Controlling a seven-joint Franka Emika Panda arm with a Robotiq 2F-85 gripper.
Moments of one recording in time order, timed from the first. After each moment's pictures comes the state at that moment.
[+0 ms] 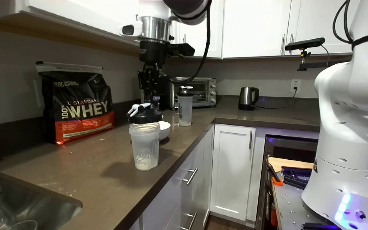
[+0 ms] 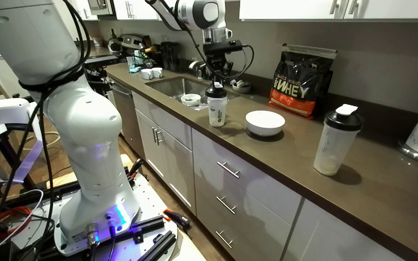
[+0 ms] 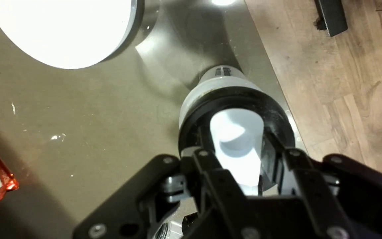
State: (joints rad) arm 0.14 -0.17 0.07 -2.27 -0.03 2.23 -0.85
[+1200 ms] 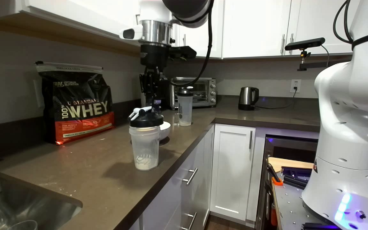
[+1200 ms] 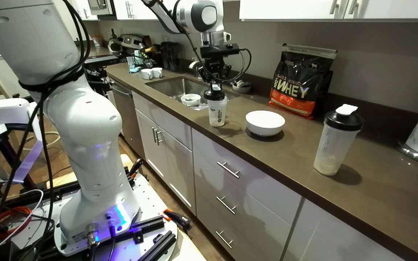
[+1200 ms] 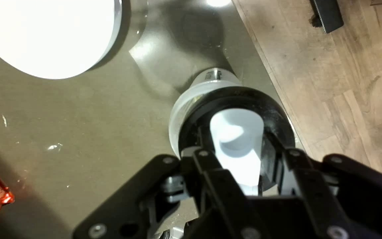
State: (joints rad) arm 0.14 -0.17 0.08 -2.29 -0.03 2.24 -0.80
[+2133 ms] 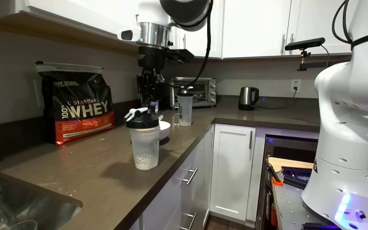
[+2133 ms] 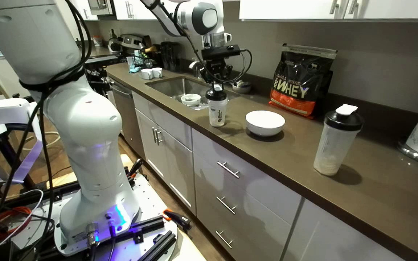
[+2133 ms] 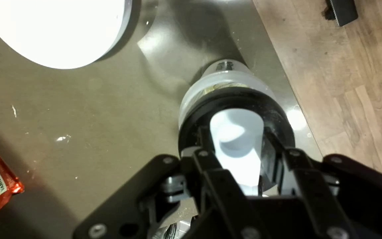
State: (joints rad) arm 0.14 -0.15 0.08 -2.30 -0.04 2.30 -0.80
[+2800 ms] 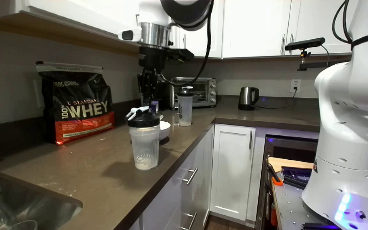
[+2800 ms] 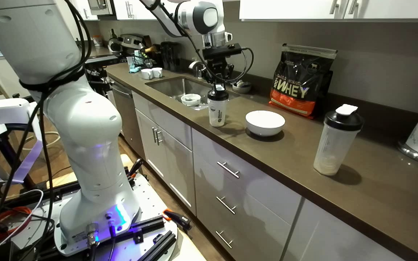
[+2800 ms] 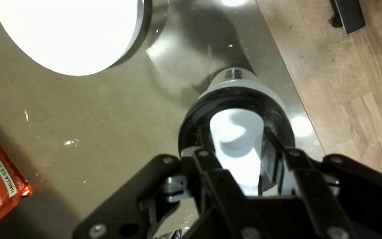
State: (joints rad) arm 0.14 -0.15 0.08 -2.30 -0.08 2.30 -0.78
